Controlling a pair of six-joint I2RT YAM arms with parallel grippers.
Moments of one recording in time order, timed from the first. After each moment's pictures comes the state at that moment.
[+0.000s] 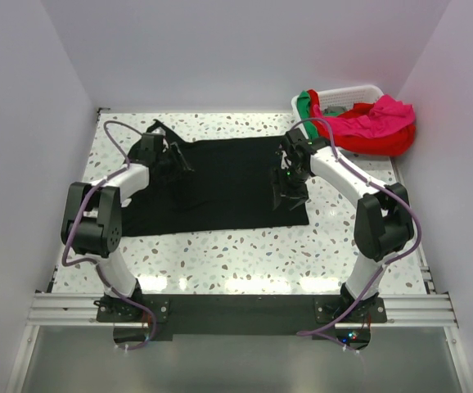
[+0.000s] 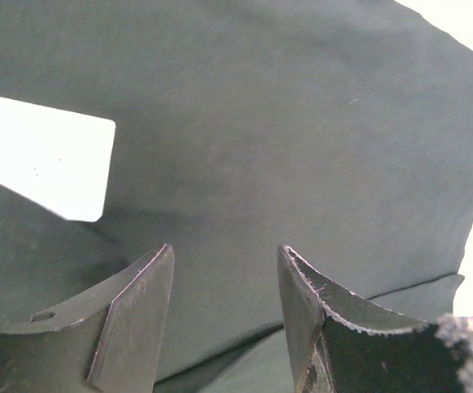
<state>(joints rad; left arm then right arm) -0.14 1.78 1.08 -0.13 0.17 -0.65 0.42 1.79 1.45 -1.03 -0.17 0.35</state>
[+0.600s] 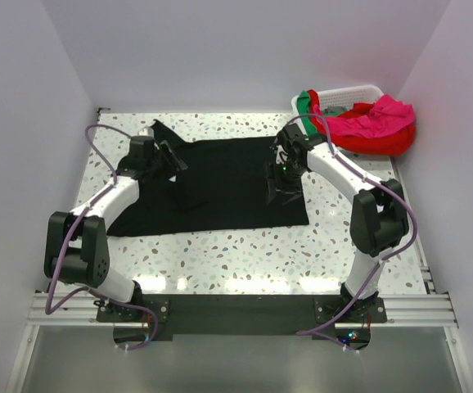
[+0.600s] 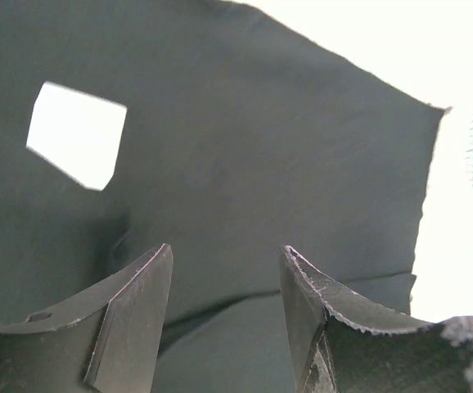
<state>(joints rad) -0.14 1.52 0.99 -0.11 0.11 -0.69 0.43 1.83 1.51 -1.01 -0.24 0.34</state>
